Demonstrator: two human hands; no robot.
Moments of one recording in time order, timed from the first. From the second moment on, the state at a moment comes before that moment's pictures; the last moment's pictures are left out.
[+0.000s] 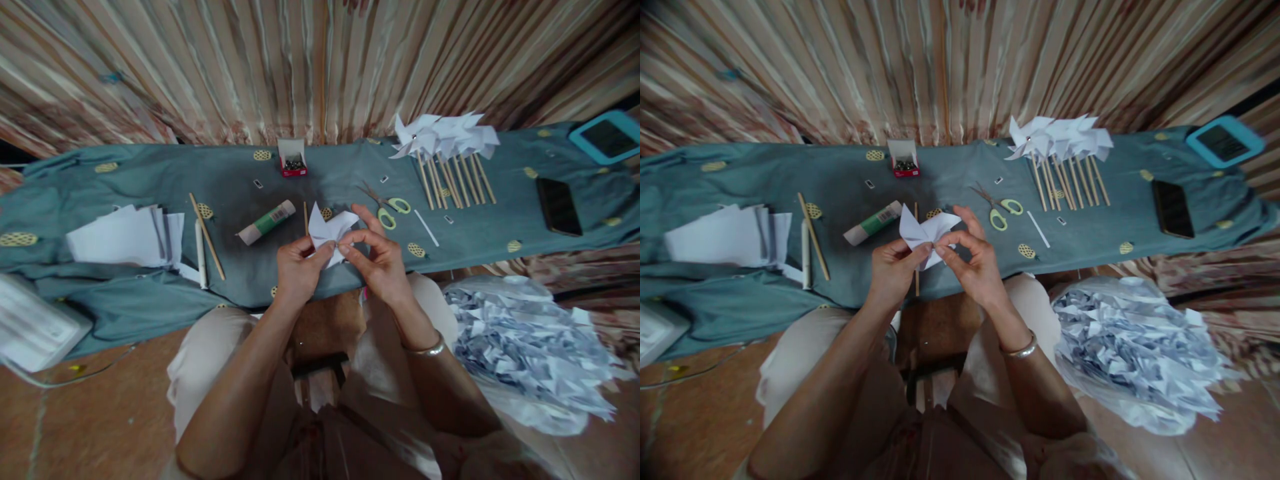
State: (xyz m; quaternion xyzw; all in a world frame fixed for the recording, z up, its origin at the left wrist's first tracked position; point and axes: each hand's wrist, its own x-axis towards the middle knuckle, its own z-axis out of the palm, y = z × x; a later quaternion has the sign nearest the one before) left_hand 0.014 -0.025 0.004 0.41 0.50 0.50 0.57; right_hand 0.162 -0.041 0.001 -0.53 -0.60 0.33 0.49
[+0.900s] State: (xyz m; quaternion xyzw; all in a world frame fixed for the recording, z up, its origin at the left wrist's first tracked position) left_hand 0.016 -0.027 0.005 0.37 0.48 0.51 0.61; right_hand 0.162 -0.040 -0.001 -0.53 -0.57 0.40 0.49
